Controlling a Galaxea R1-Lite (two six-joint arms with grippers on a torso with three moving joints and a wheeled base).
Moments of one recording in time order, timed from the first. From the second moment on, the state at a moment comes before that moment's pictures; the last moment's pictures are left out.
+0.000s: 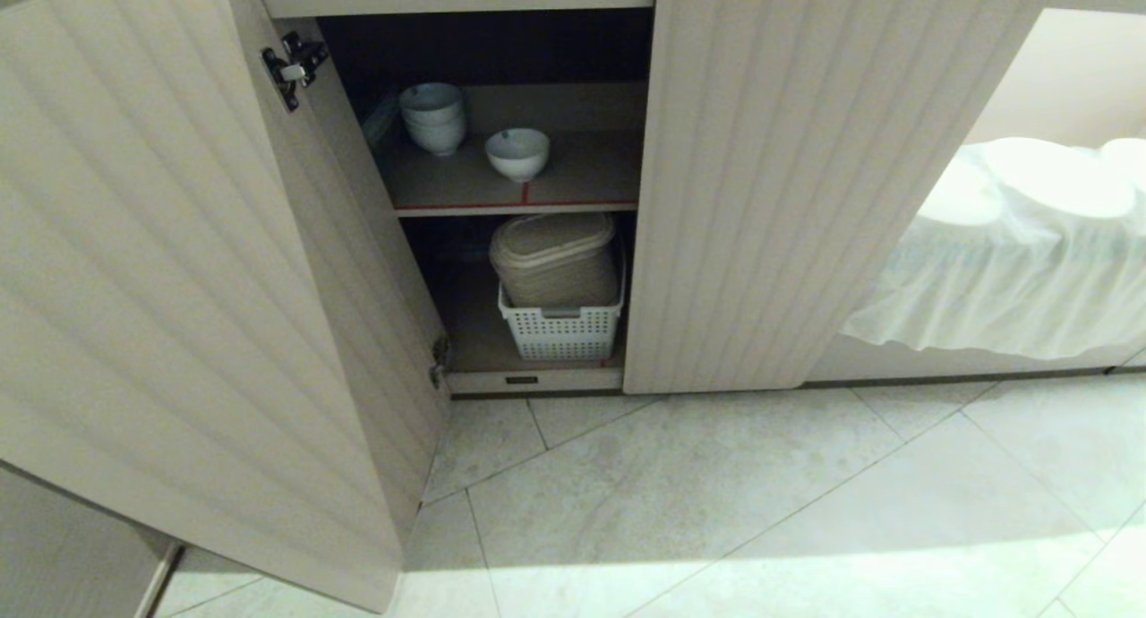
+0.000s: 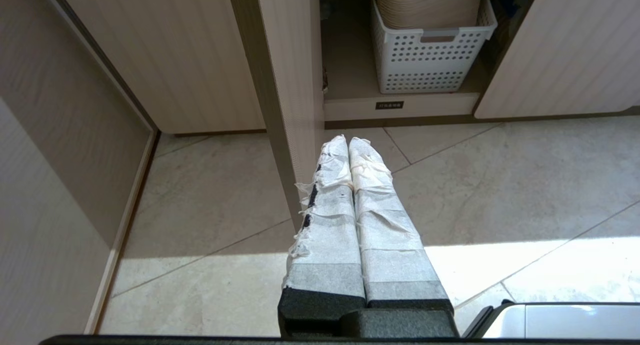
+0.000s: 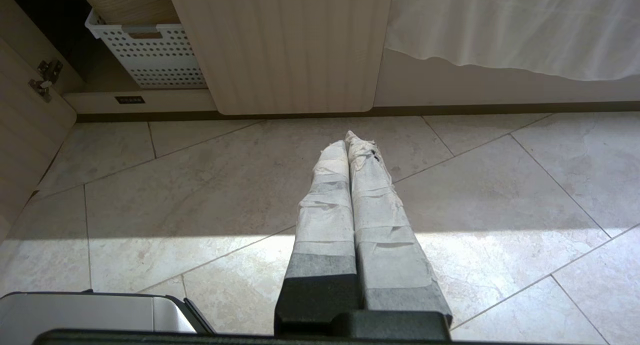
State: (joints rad) left arm 0.00 0.00 0.00 0.00 0.00 0.02; right arm 0.00 0.00 0.00 0.00 -0.01 0.00
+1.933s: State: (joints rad) left arm 0.00 0.00 0.00 0.00 0.00 0.02; right arm 0.00 0.00 0.00 0.00 -0.01 0.00
